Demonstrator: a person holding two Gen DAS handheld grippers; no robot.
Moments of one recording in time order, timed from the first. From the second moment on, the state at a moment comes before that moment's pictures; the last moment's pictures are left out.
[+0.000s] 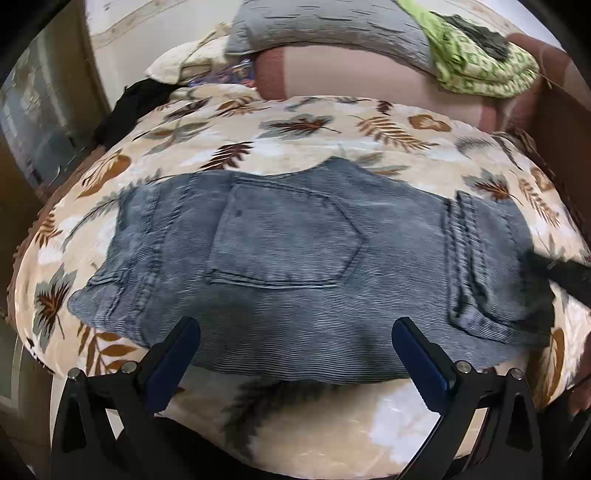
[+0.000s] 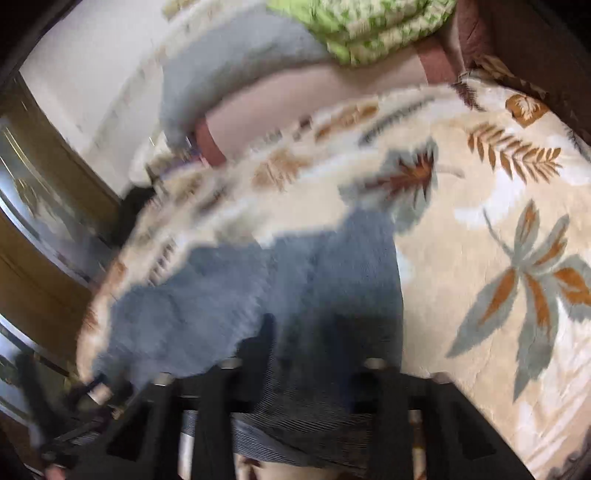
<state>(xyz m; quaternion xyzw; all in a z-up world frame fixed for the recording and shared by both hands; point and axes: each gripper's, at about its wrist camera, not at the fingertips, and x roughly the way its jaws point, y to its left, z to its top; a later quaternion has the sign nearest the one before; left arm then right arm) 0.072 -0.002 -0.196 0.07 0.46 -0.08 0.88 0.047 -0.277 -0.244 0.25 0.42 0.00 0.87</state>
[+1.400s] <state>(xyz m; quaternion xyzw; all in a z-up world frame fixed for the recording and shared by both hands) 0.090 -0.046 -0.189 0.11 0.44 -0.14 0.88 0.078 -0.297 -0.210 0.23 0.38 -0.03 0.90</state>
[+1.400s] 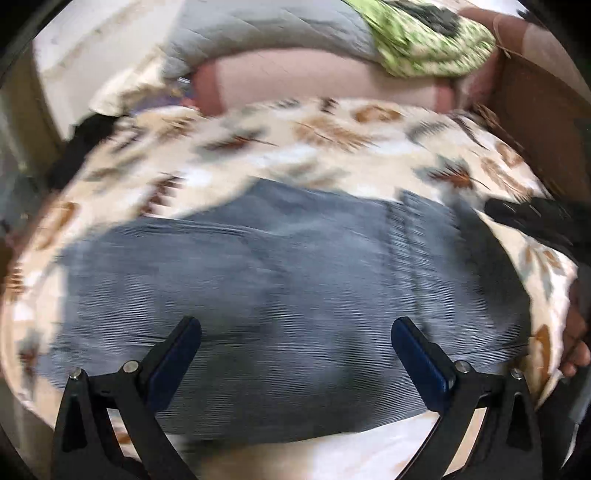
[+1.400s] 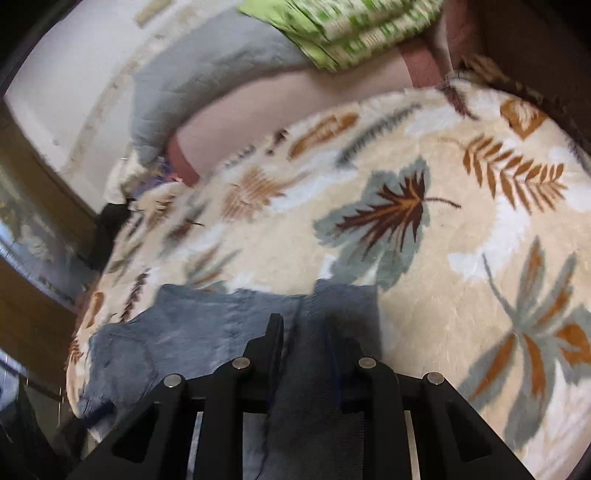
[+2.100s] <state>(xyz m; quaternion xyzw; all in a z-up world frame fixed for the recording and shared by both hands) 0.127 0.230 -0.184 -0.05 0.49 0.06 0.87 0.021 -0.215 -0.257 0.17 0.40 0.02 0.90</state>
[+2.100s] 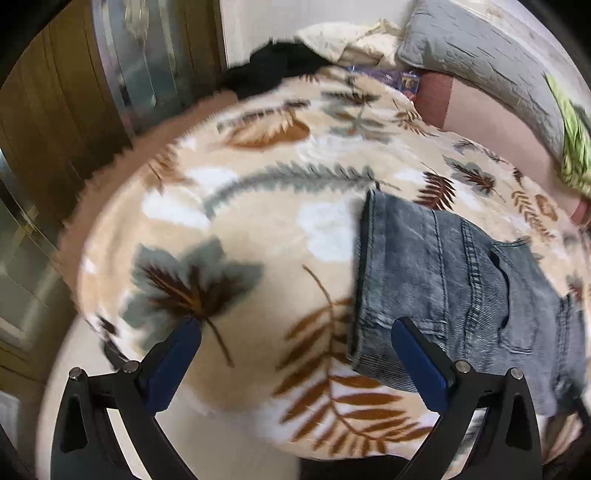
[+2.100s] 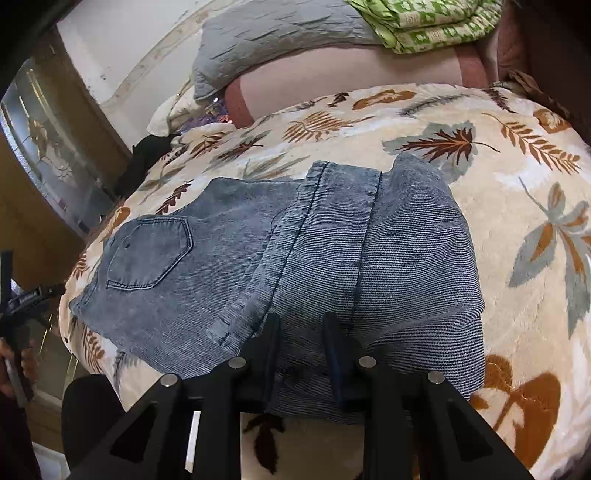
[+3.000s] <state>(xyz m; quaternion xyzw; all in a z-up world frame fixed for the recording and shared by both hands) 0.159 0.179 -0.222 -0.15 0.51 -0.10 0.84 0.015 -0.215 -0.263 0.16 0.37 0.03 0.91</state>
